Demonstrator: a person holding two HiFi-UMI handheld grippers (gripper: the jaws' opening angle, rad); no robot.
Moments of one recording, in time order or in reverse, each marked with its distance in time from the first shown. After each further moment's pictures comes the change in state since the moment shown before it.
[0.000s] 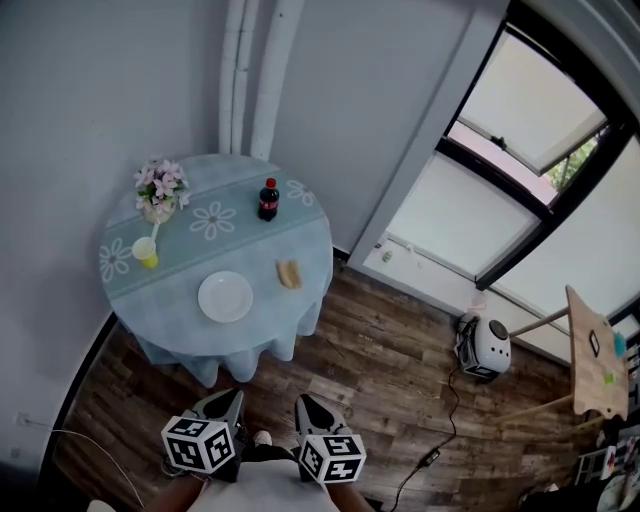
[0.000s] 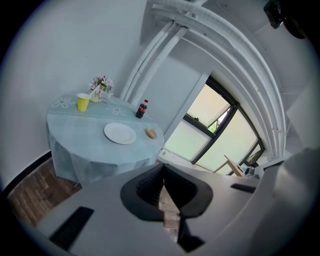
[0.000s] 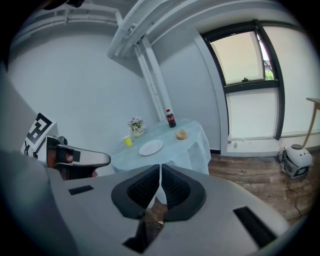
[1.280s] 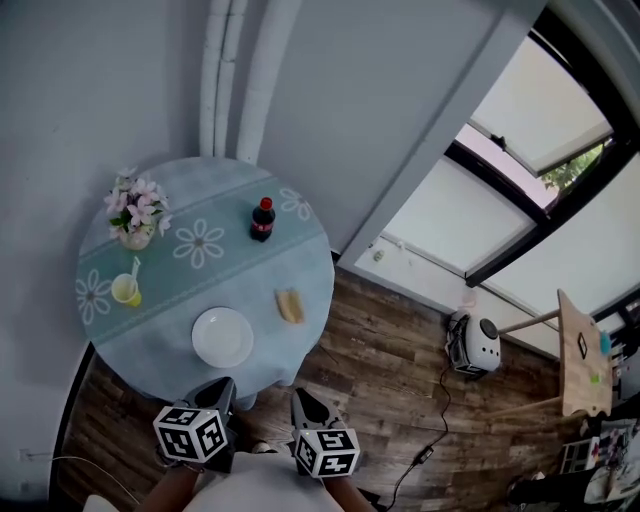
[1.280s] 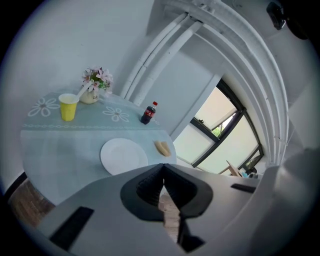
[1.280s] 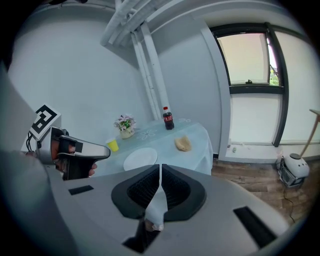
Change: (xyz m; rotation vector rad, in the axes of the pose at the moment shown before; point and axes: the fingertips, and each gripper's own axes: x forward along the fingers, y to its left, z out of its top) left arm 0.084 0.082 0.104 -0.041 0.039 -0.033; right arm 0.118 -0.006 0.065 -0.028 0.041 -0.088
